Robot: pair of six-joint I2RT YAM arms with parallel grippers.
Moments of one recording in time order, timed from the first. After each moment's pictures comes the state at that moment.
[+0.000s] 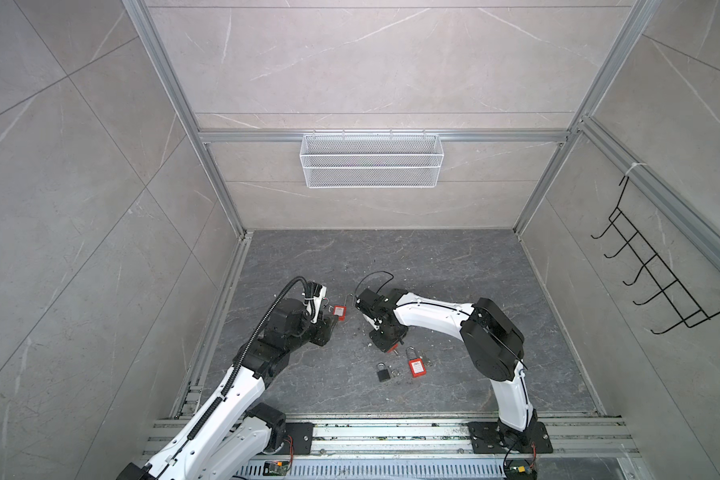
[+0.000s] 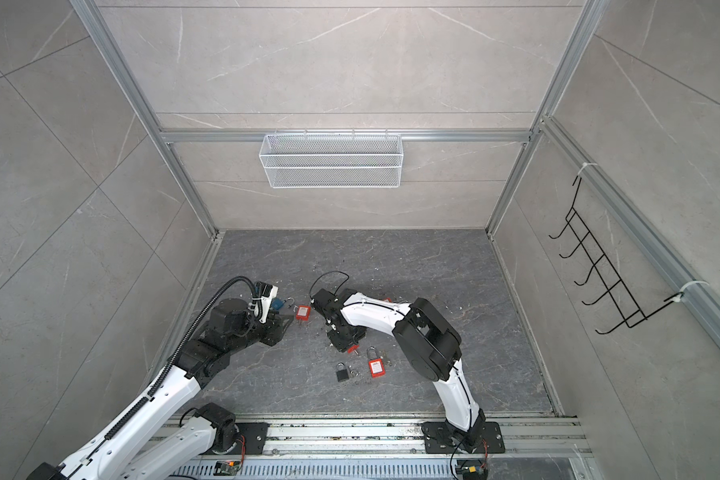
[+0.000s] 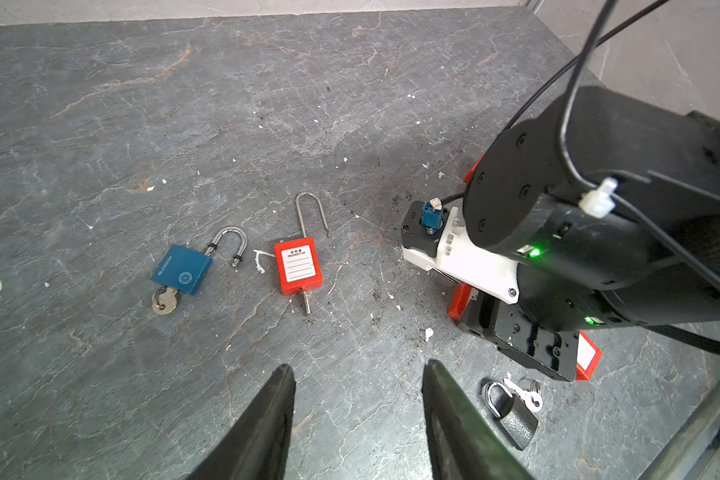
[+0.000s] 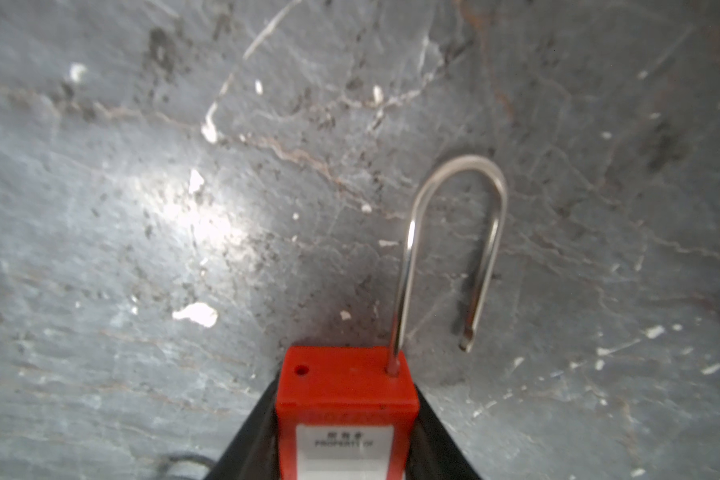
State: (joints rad) left arm -0.45 0.83 0.64 -0.42 0.15 -0.12; right arm 0.89 2.07 1.50 -0.94 0.06 0.19
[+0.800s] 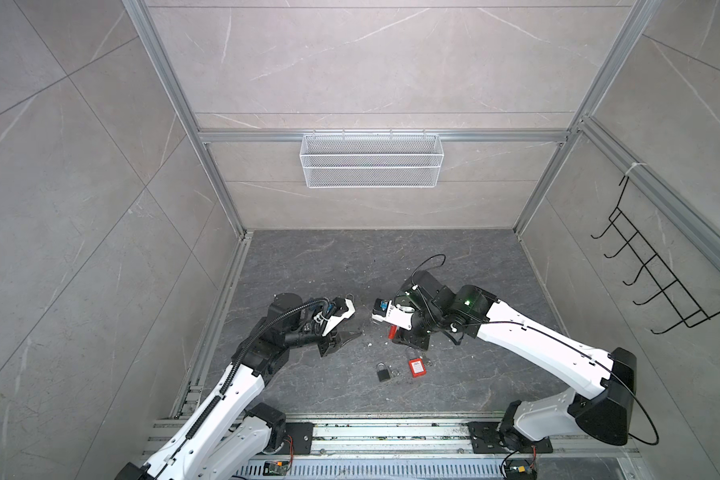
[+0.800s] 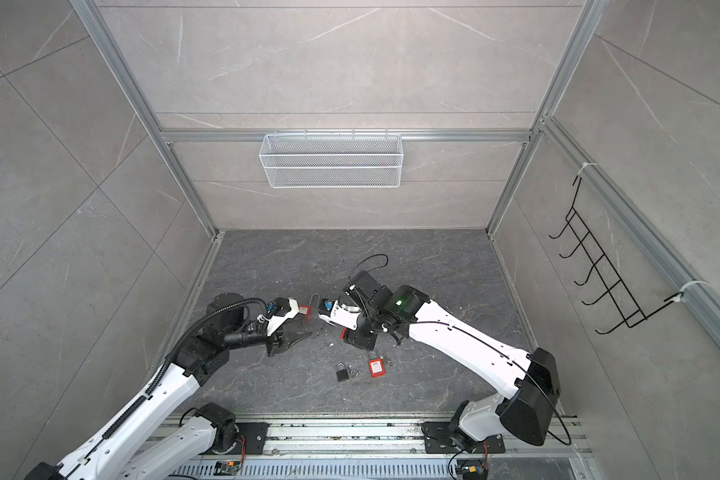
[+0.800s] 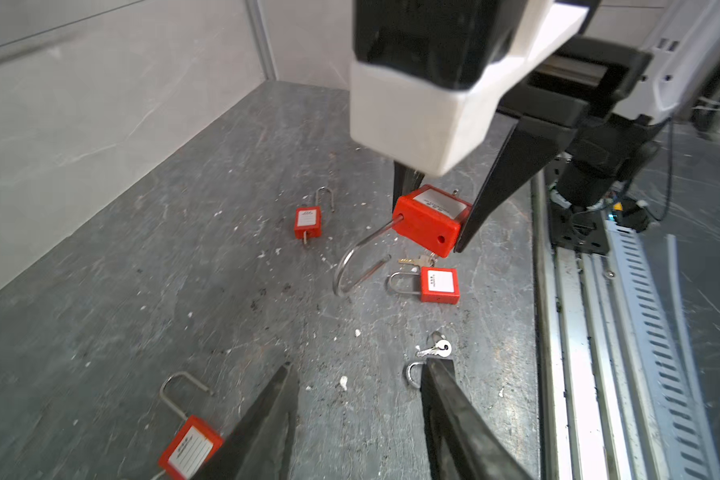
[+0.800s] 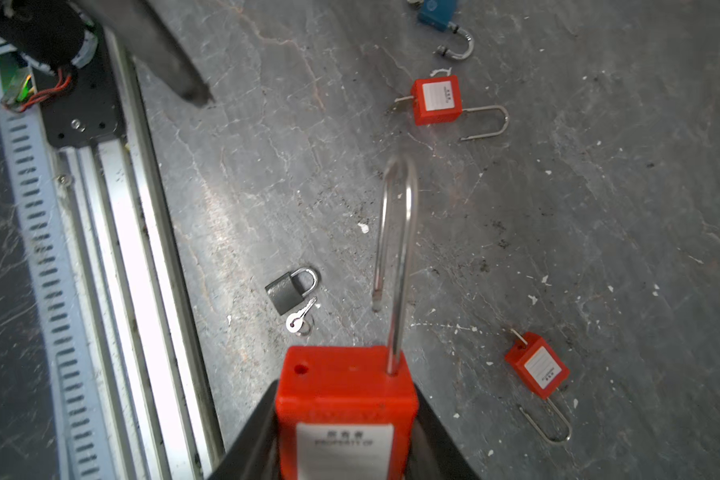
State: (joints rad) left arm -0.45 0.87 0.70 -0.34 0.76 0.46; right arm 0.89 1.43 1.35 -0.99 -0.17 -0.43
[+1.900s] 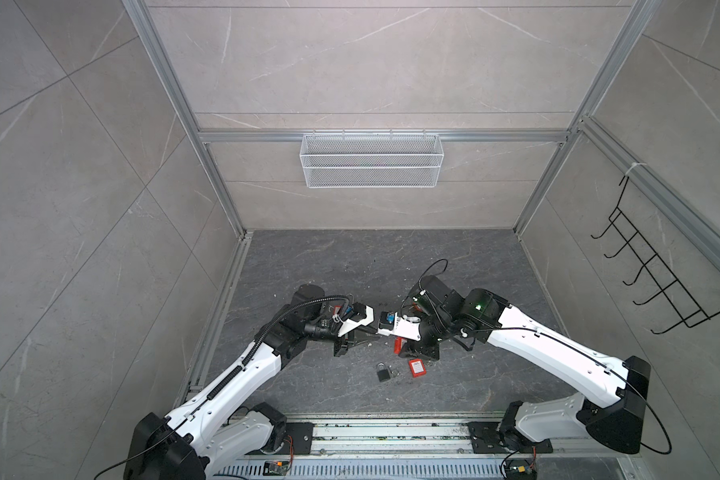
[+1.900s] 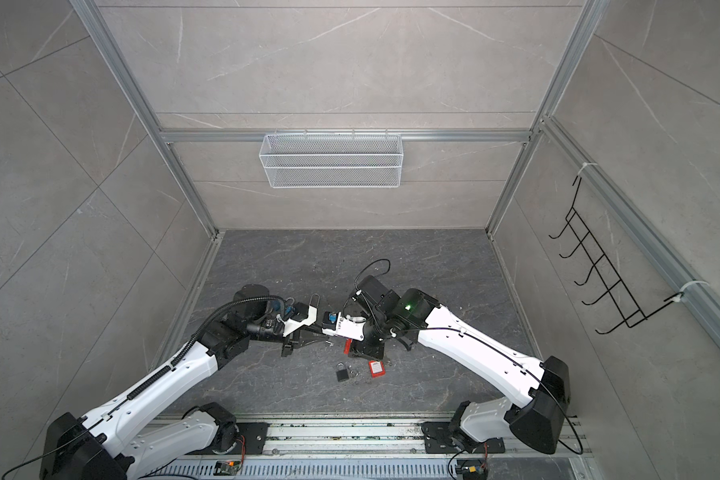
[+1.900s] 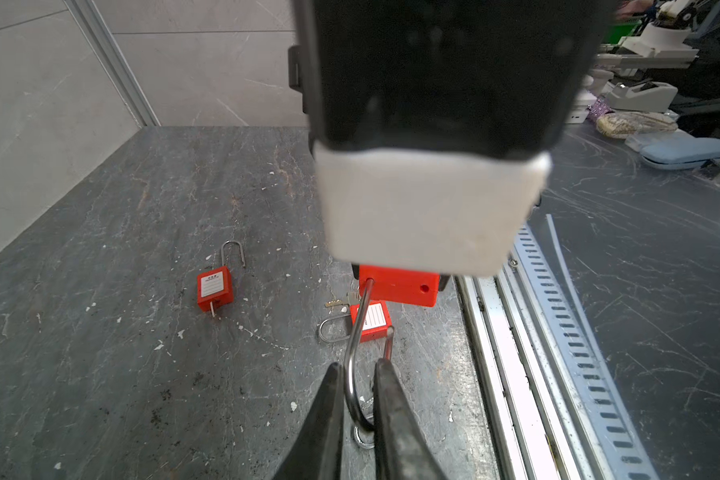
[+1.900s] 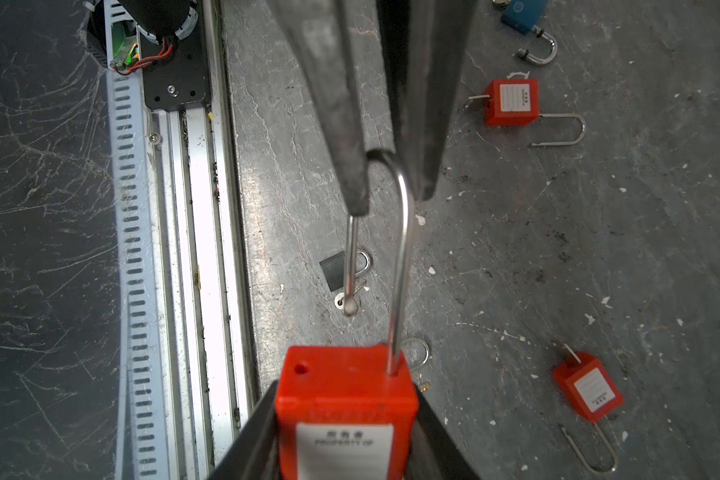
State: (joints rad) left arm -0.57 1.05 0.75 -0.28 0.92 0.54; right arm 0.89 1.37 1.33 -1.06 -0.28 -0.49
